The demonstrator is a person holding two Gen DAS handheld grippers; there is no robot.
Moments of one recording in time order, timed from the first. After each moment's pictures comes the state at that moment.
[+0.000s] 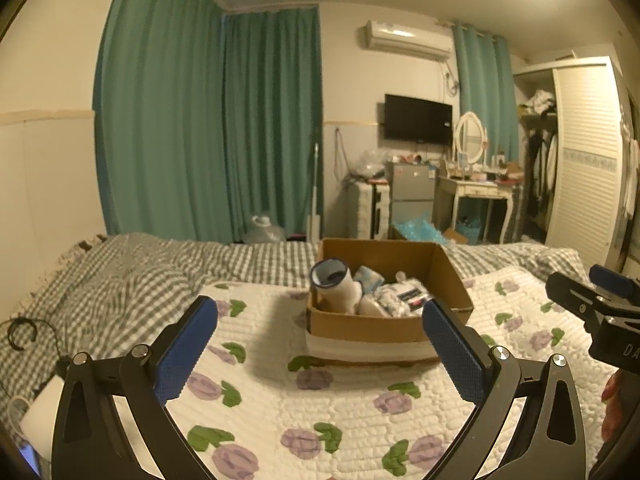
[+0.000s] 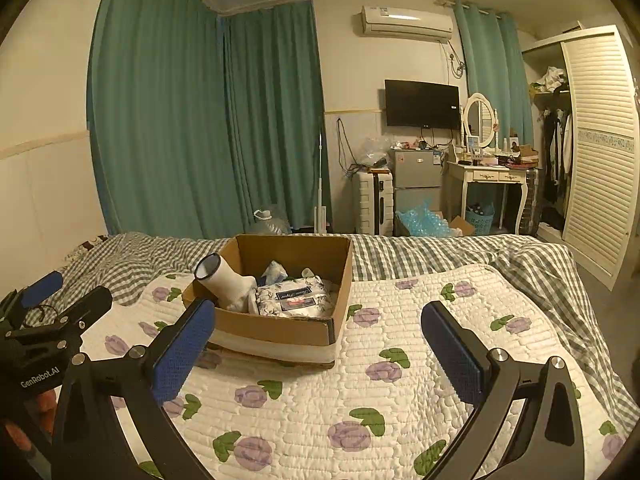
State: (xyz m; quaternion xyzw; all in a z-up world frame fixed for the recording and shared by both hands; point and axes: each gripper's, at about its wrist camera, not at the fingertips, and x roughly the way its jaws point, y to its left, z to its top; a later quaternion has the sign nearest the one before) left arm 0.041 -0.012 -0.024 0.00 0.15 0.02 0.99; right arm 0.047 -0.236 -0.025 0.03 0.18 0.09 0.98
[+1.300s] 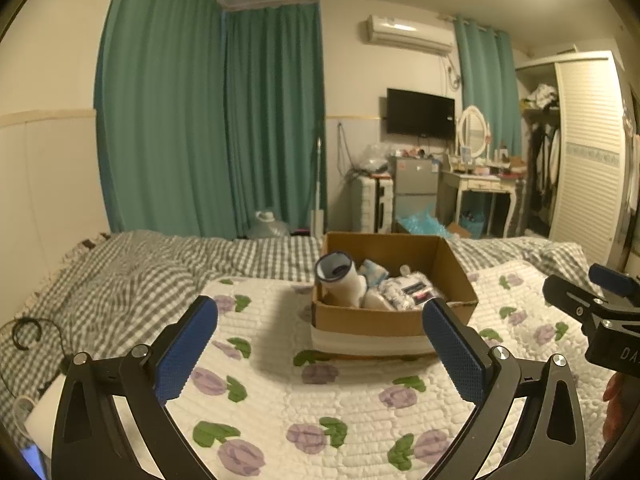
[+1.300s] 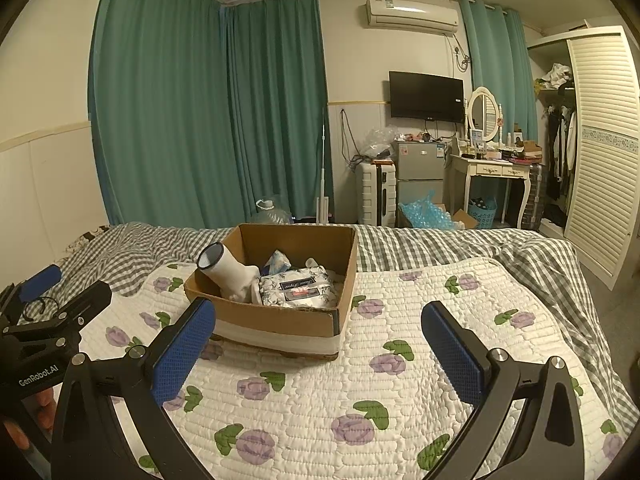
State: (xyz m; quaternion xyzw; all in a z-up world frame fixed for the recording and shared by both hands) left arm 0.041 -0.009 -0.026 0.01 0.16 0.03 0.99; right arm 0.049 -0.231 -0.027 0.02 0.20 0.10 0.98
